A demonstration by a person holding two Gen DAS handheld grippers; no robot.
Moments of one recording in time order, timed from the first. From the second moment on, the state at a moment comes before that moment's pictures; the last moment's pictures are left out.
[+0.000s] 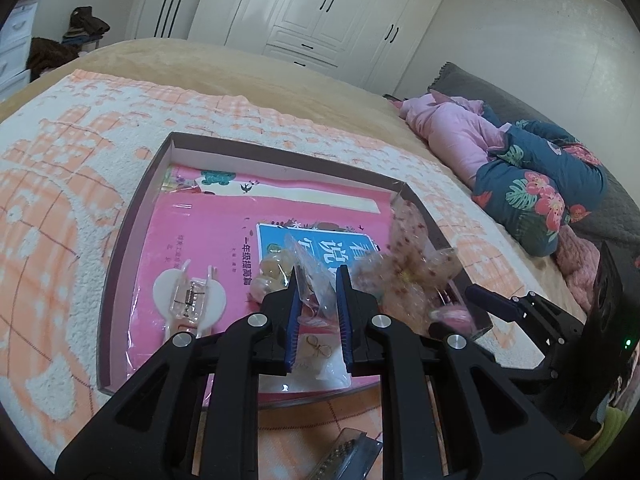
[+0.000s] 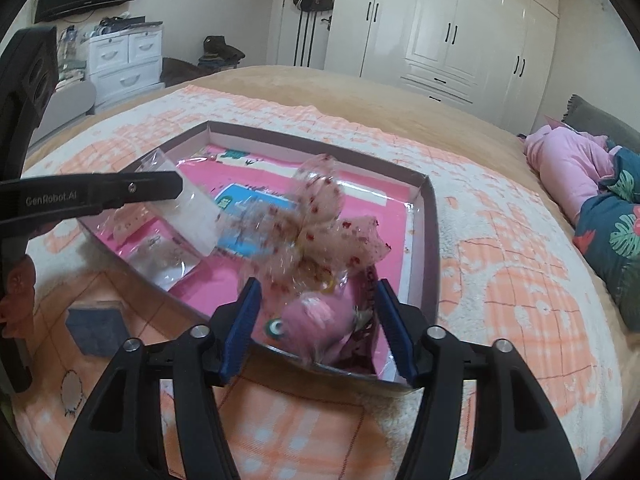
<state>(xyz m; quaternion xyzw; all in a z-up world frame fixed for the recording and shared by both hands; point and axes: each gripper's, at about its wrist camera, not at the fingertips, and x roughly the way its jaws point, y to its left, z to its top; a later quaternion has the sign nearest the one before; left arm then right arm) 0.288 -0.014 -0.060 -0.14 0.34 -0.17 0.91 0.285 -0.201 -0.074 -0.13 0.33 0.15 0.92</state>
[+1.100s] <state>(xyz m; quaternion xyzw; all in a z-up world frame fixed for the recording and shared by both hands) 0.240 -0.016 -0.031 -0.11 0.31 -0.17 0.93 0.233 -0.254 -0.042 -0.04 0.30 0.11 0.95</state>
